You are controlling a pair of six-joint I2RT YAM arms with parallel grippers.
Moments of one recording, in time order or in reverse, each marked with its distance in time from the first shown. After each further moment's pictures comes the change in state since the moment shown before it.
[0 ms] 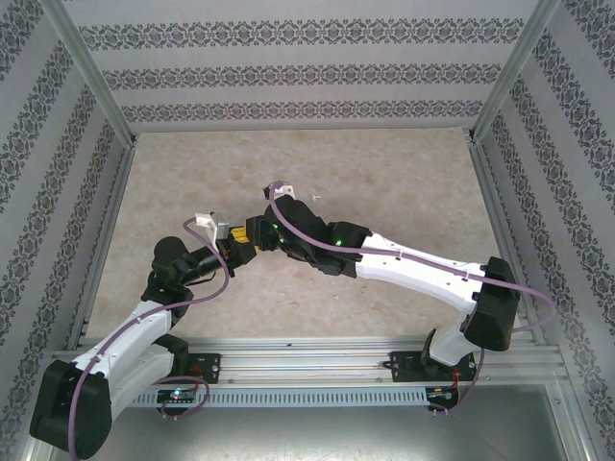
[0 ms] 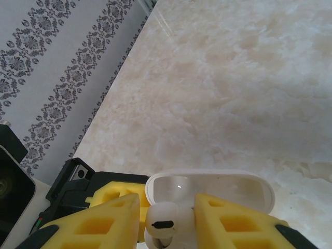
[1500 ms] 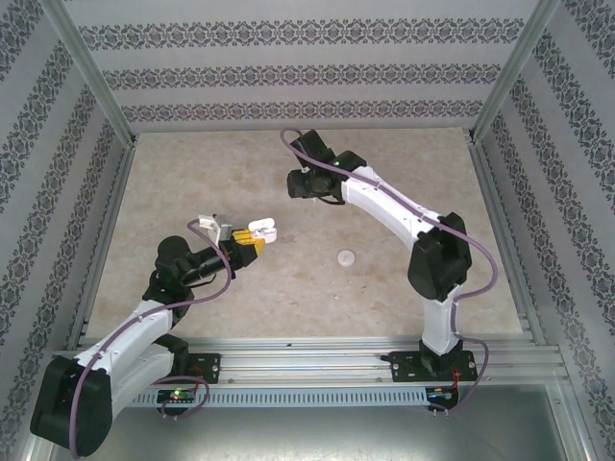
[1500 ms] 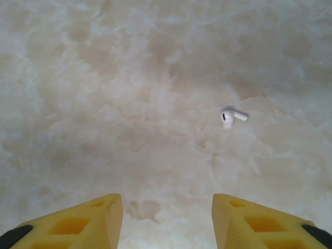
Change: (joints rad) left arm 0.000 0.024 -0.014 -0.042 -0.008 0.028; right arm -0.455 0.430 0.443 -0.425 -0.146 -0.304
